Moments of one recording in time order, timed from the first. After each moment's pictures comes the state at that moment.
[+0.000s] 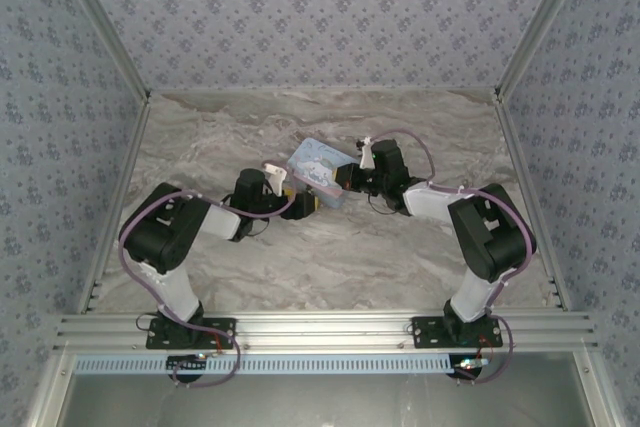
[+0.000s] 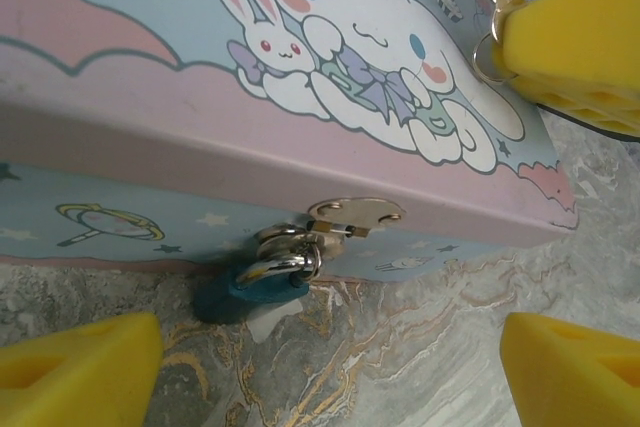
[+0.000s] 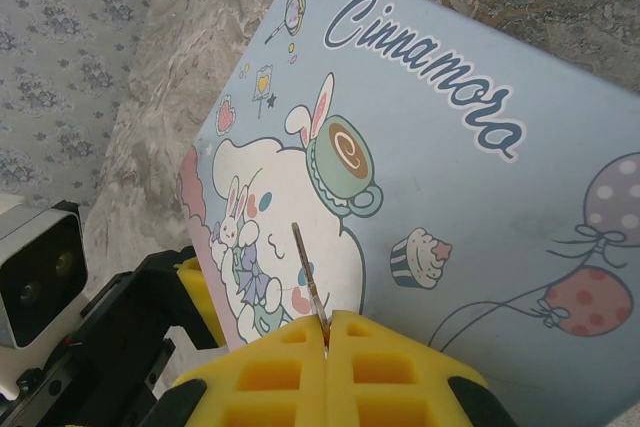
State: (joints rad) left arm -0.49 1.80 0.60 0.70 0.52 -0.43; right arm 0.47 1.72 0.86 0.30 -0.42 0.65
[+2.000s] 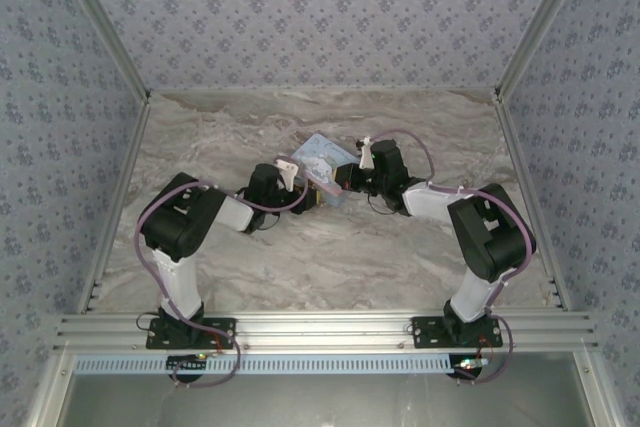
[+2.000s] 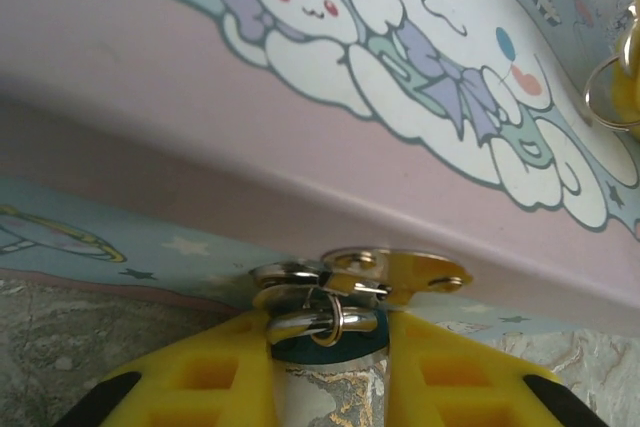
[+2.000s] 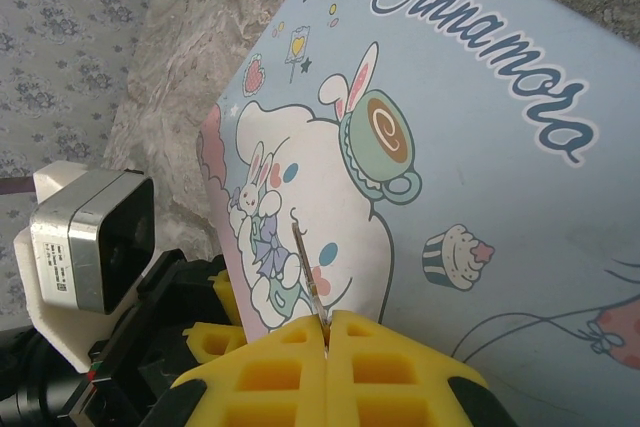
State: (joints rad) left arm -0.53 1.92 0.73 0.65 0.45 -0.44; right arm 0.48 1.72 0.86 0.30 -0.41 0.65
